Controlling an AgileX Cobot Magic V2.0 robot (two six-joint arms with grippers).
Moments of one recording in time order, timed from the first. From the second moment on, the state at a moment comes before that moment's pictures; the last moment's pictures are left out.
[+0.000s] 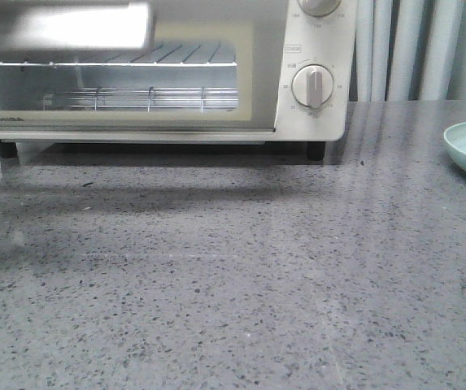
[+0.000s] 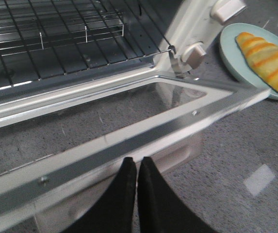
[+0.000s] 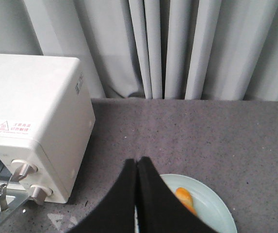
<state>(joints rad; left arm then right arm) -0.32 0.92 -0.88 -0.60 0.76 0.48 0.00 0.93 -1.47 0.06 1.02 -0.02</state>
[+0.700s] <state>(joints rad) -0.32 0.42 -0.85 -0.65 0.81 0.44 0.00 1.14 -1.44 -0.10 1.27 -0.01</state>
